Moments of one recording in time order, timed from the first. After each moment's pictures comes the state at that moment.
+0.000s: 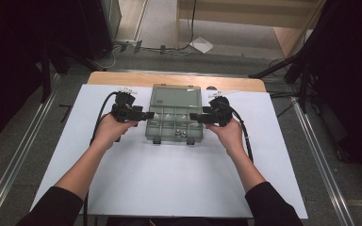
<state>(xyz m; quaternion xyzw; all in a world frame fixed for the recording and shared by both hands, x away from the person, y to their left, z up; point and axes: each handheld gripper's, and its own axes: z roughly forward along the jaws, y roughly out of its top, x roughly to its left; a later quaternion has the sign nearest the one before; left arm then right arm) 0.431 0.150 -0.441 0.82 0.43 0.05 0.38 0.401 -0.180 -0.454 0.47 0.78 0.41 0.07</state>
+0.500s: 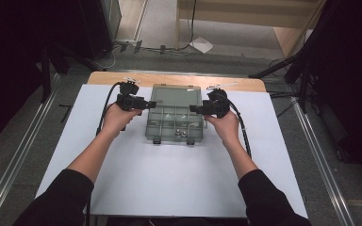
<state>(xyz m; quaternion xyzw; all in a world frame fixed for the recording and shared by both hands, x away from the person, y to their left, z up) 0.469 0.138 -0.438 0.80 0.46 0.07 0.37 0.432 -0.179 -0.458 0.50 0.76 0.40 0.08</state>
